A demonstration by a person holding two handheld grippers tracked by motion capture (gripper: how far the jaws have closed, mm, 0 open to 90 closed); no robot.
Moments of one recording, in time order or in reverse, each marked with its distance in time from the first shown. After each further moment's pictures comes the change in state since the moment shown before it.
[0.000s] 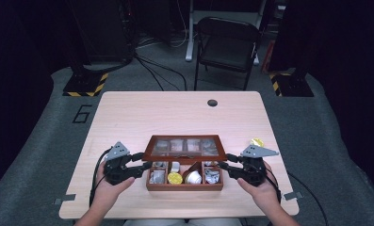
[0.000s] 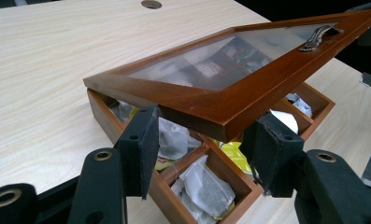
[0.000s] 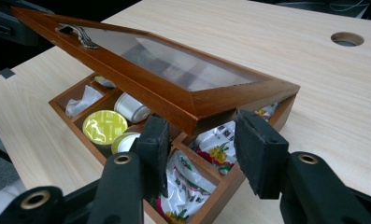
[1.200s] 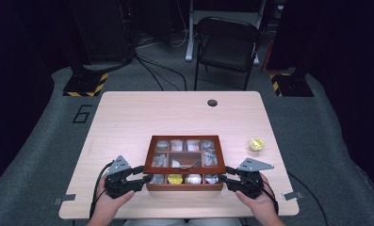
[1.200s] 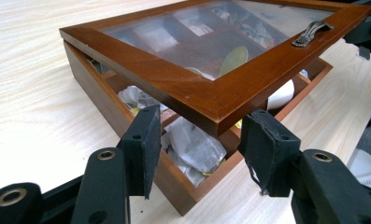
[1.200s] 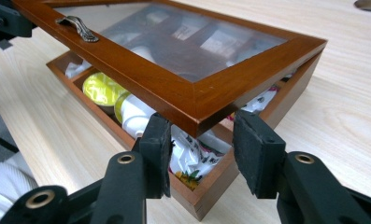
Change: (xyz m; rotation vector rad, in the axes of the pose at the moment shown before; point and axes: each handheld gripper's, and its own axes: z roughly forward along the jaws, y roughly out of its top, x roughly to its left) left arm -0.006 -0.040 0.004 0.037 -0.029 -0.006; right arm 0.006 -0.042 0.011 0.035 0.016 -0.015
